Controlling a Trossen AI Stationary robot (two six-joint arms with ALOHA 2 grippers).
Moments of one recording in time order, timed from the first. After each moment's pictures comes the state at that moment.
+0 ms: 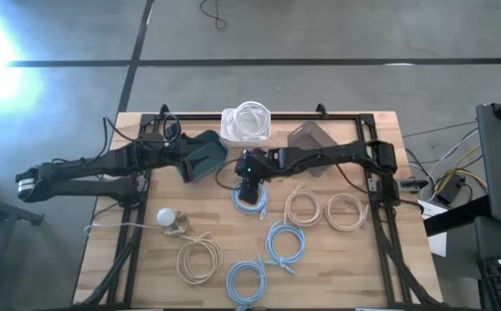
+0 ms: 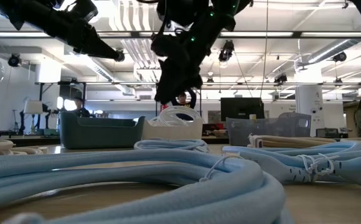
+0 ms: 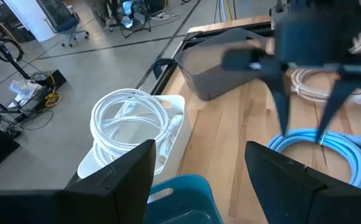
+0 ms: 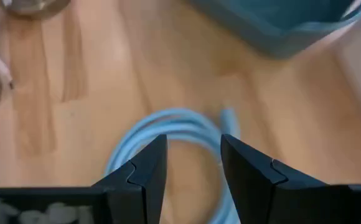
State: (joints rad) left arm 0.29 0.71 0.55 -0.13 -0.13 0.26; right arm -0.05 2.00 1.57 -0.52 0.06 0.23
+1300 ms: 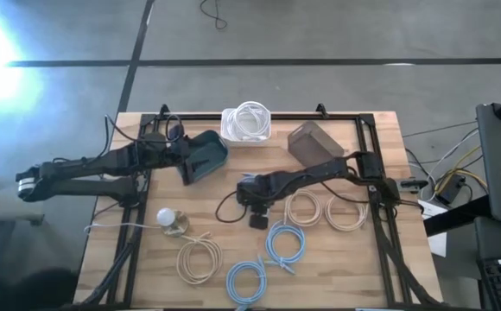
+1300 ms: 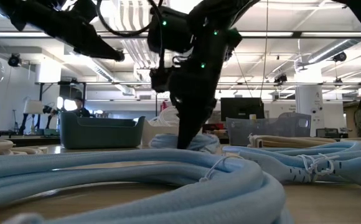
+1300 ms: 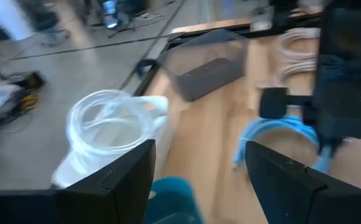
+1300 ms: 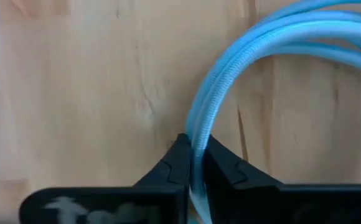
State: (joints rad) left arm 0.29 0.73 0.55 -0.13 -0.05 0.25; right arm 0.07 2.13 1.55 -0.66 0.00 0.23
